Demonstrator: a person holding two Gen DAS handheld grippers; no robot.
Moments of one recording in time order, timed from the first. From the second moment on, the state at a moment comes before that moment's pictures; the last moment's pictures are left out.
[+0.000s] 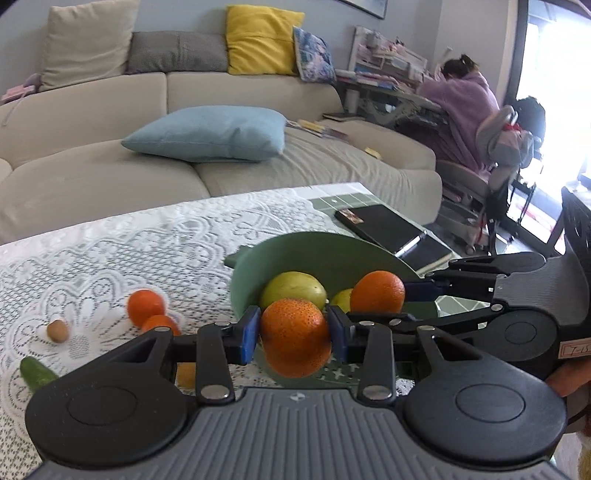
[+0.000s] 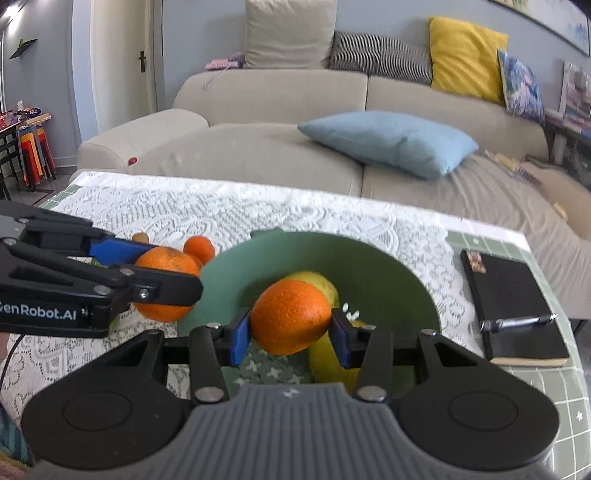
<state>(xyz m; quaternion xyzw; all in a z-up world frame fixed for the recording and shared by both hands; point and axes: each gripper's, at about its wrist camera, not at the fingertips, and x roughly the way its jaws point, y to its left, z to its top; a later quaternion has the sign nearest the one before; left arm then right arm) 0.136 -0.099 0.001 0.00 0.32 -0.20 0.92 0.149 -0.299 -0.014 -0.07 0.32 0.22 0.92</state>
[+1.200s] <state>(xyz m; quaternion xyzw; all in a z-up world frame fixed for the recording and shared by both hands) 0.164 -0.122 -0.027 0.04 0.38 -0.21 0.90 0.162 -0.305 -0.036 -0.08 0.40 0.22 0.89</state>
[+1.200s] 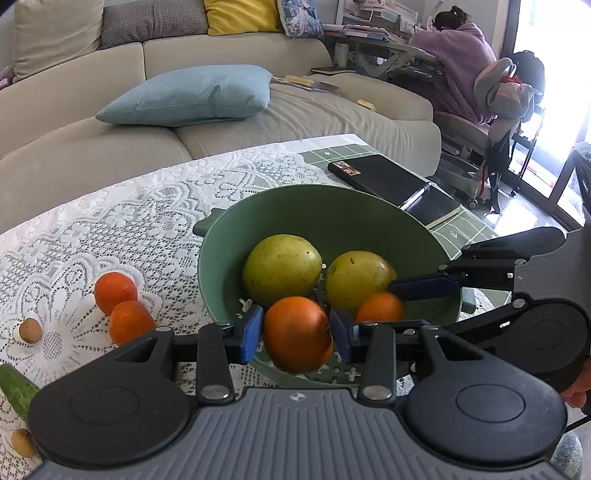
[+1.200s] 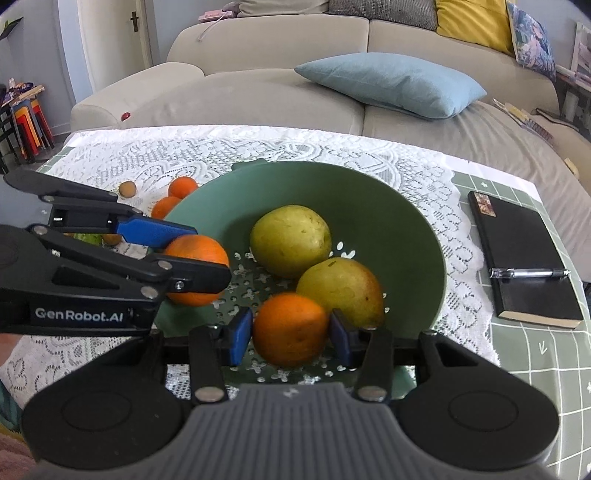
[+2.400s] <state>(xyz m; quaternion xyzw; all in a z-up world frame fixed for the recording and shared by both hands) 0.128 -0.036 0.006 0.01 0.29 -0.10 0.95 0.117 -0.236 -0.008 -0.05 0.23 0.17 0.96</state>
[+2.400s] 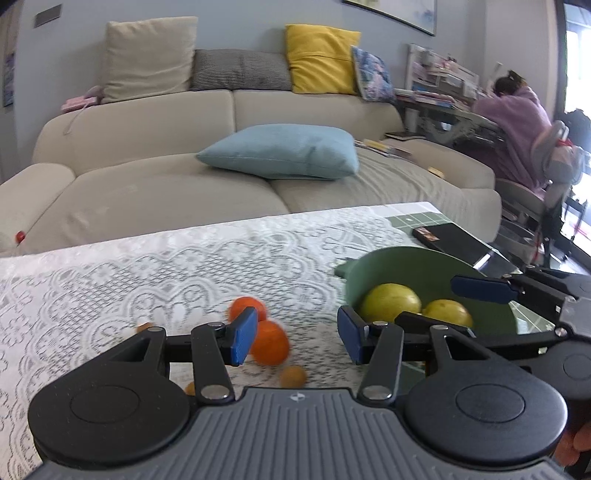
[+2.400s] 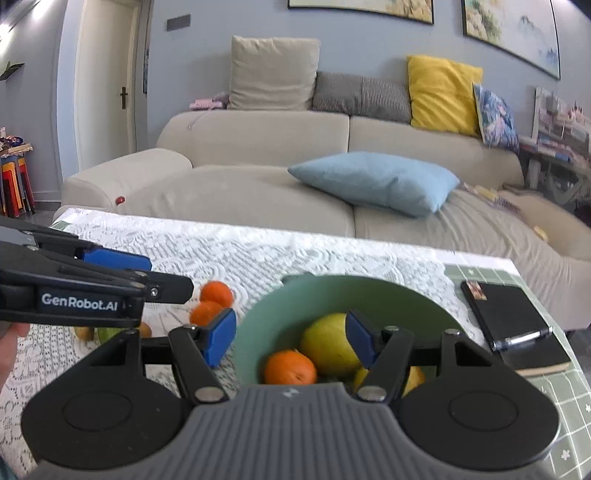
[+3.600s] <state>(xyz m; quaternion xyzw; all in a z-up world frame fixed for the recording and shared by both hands) 0.143 0.063 -0.038 -0.06 0.32 -0.07 0.94 0.141 -0.129 -0.055 -0.14 0.23 0.23 0.94</state>
